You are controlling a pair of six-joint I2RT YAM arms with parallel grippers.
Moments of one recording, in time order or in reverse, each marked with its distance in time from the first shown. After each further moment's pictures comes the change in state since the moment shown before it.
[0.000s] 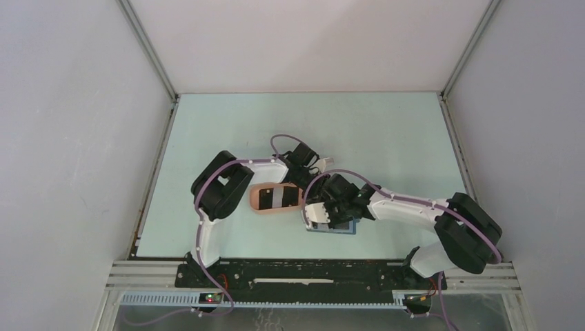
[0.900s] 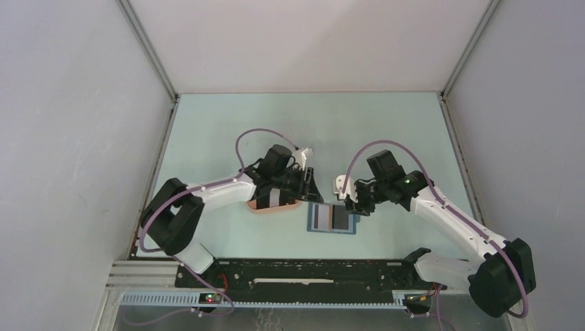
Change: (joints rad) left arm 0.013 -0.431 -0.331 0.245 -0.198 -0.070; right arm -0.335 -0.323 0.064 -0.284 -0.468 0.030
